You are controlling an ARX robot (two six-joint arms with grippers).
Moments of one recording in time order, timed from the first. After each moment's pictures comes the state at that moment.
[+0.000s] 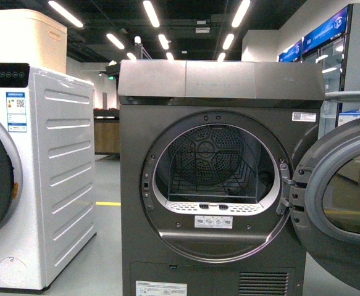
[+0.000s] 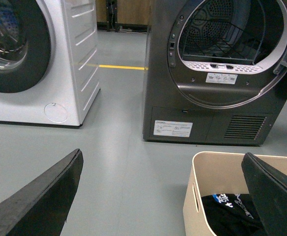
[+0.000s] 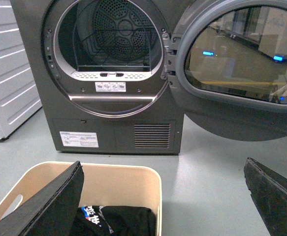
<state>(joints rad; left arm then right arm) 0.00 0.00 0.02 0.00 0.00 0.00 0.00 0.00 0.01 0.00 0.00 -0.01</state>
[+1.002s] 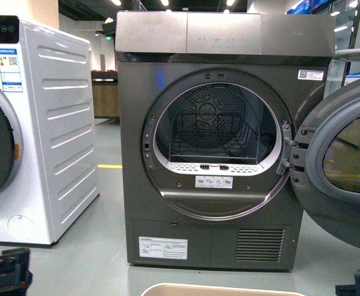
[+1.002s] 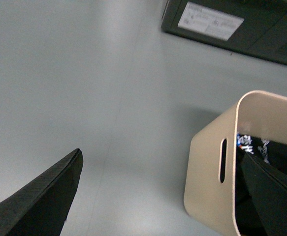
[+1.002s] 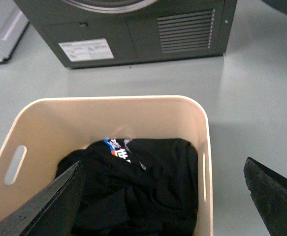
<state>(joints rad) 0.01 1.71 0.64 0.45 -0.03 -0.14 0.01 1.65 0.48 0.65 -0.13 0.14</state>
